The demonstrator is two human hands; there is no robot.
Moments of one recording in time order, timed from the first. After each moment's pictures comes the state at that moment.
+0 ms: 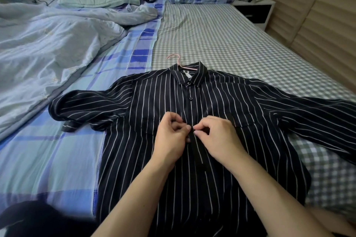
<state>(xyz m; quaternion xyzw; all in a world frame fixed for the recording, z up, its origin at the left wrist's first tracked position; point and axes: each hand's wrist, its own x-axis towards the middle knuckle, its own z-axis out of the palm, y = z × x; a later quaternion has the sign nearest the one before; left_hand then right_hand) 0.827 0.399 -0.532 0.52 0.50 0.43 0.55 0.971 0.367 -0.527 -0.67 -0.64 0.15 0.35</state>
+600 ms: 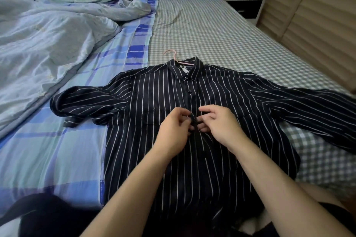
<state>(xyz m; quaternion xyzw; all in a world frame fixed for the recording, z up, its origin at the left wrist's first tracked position) 0.819 0.388 -0.517 0.64 0.52 0.31 0.47 0.967 0.361 -0.503 -0.70 -0.45 0.37 0.41</state>
